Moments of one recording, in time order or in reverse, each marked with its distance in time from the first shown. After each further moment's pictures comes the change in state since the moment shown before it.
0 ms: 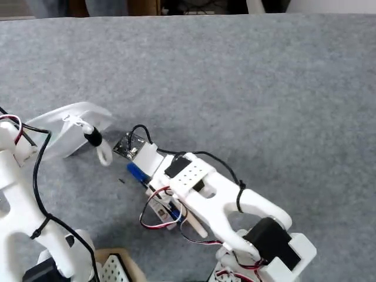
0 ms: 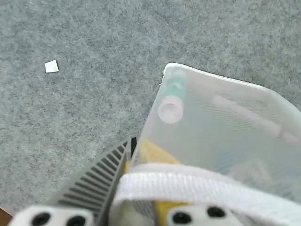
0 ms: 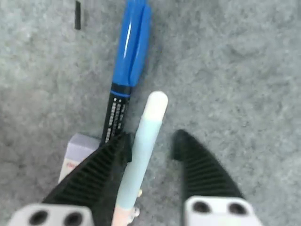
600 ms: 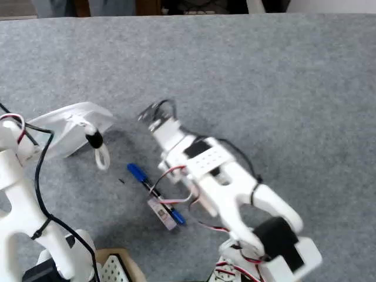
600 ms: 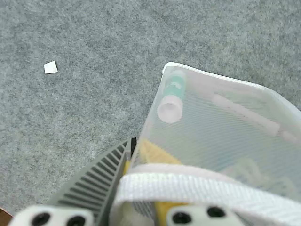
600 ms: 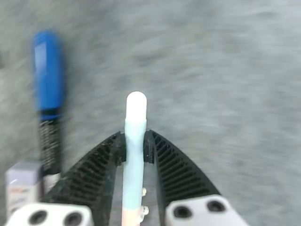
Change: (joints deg) left arm 2.7 0.0 -0.1 0.0 -0.1; right arm 13.1 -2.8 -3.5 -0.9 -2.5
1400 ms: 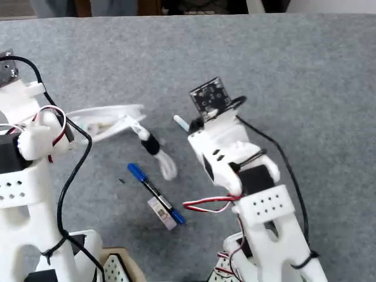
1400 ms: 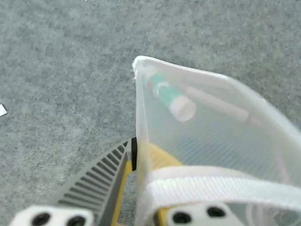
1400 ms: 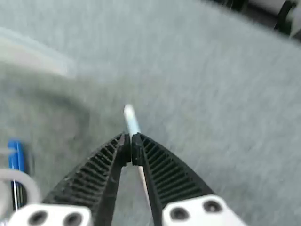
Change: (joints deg) left arm 17.9 -8.3 -5.1 0.1 2.5; right arm 11.2 -38.9 8.3 1.8 0.0
